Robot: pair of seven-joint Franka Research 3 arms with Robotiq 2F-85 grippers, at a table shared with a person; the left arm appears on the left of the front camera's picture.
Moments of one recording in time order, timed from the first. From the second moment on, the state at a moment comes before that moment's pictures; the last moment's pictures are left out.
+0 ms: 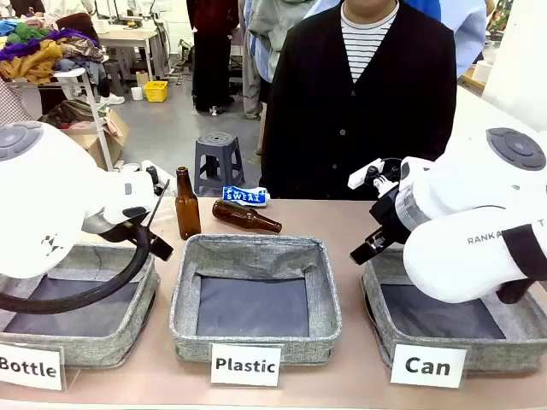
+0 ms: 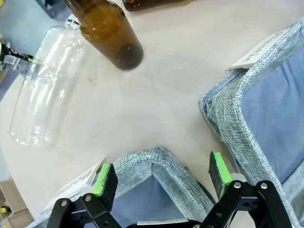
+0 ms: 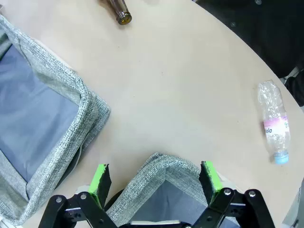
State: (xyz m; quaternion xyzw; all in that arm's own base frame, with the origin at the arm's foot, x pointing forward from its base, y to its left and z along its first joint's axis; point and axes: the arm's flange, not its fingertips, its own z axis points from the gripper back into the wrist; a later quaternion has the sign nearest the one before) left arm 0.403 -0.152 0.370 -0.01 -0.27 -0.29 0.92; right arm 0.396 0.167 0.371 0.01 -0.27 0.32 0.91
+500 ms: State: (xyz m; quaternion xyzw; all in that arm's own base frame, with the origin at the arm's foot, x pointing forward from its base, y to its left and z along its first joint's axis) left arm 0.403 -0.152 0.370 -0.01 -0.27 -0.29 0.92; right arm 0.396 0.167 0.371 0.01 -0.27 0.32 0.91
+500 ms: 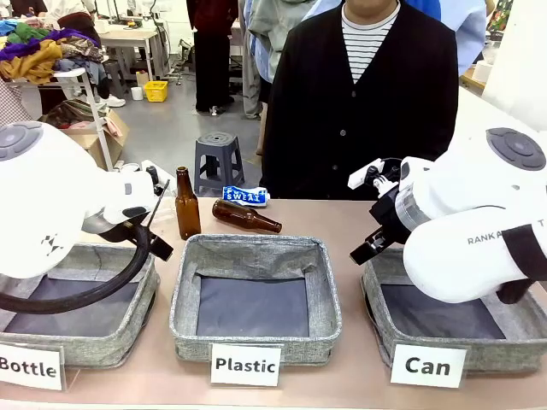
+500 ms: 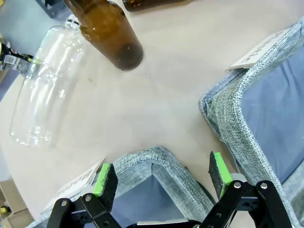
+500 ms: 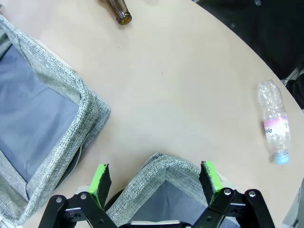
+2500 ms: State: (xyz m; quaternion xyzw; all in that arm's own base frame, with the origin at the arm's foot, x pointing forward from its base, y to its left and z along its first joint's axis) left arm 0.372 -0.186 0.434 -0.11 -0.29 -0.31 0.90; right arm 0.376 0.173 0.407 0.10 -0.25 0.28 0.92
